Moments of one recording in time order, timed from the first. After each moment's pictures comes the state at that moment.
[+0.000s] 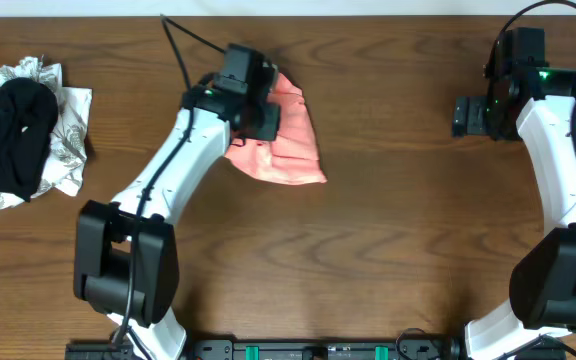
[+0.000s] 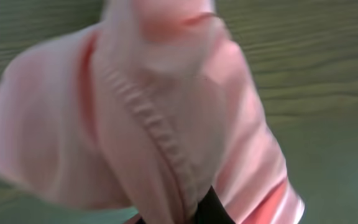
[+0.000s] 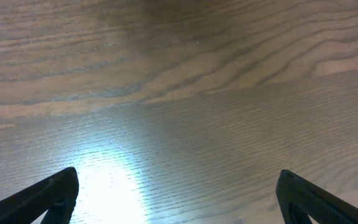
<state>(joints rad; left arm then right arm) -0.32 1.85 1.46 -0.70 0.12 -0.13 -0.07 1.78 1.55 -1.03 0.19 0.07</state>
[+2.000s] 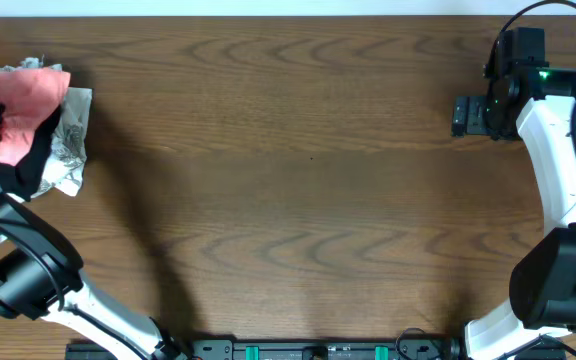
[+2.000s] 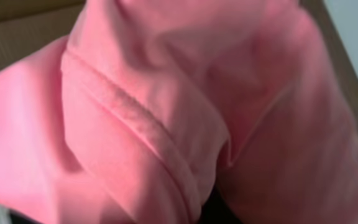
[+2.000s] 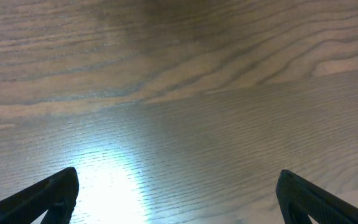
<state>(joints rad) 0.68 2.02 1.75 -0.65 -0.04 -0.53 -0.07 1.78 1.55 -1.03 0.19 0.07</state>
